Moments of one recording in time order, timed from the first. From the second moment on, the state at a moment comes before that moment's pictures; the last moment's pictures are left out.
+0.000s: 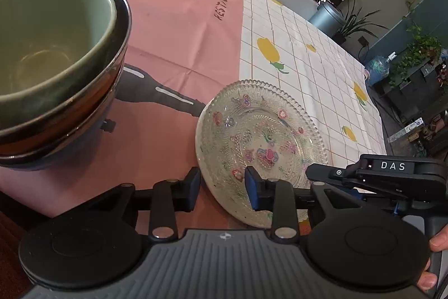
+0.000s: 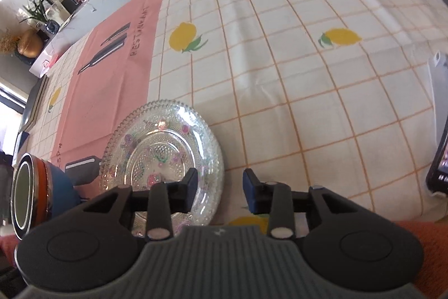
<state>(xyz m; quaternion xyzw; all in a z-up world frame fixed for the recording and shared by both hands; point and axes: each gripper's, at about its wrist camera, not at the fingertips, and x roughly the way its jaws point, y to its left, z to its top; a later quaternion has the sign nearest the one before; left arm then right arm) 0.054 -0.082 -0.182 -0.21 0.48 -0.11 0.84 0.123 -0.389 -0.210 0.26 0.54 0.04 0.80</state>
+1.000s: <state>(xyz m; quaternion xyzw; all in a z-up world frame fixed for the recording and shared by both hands) 0.042 -0.103 -0.136 -0.11 0.44 -0.10 0.88 0.106 -0.358 -0.179 0.16 0.47 0.03 0.87</state>
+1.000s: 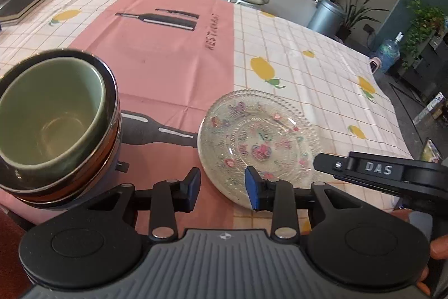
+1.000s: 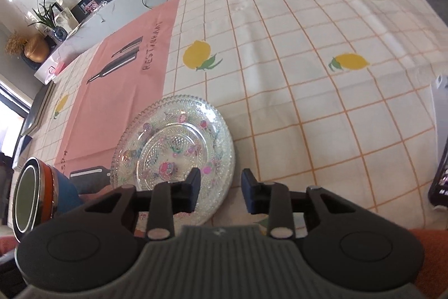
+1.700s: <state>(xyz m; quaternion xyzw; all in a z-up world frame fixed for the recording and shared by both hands) 0.026 0.037 -0.035 -0.06 0.37 -0.05 0.93 0.051 -0.245 -0.091 0.12 0.40 0.10 0.91</state>
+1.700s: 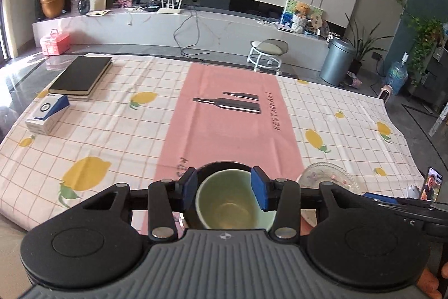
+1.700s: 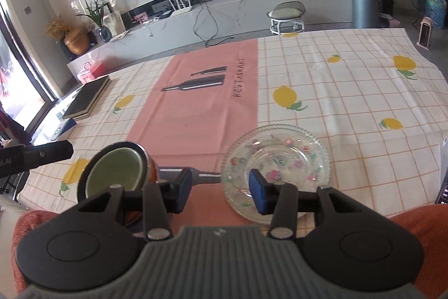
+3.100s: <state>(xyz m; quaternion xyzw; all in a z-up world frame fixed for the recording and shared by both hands) 0.103 0.094 -0.159 -0.26 0.57 -0.04 0.78 0.148 -0.172 -0.192 0.28 0.61 0.12 0.74</state>
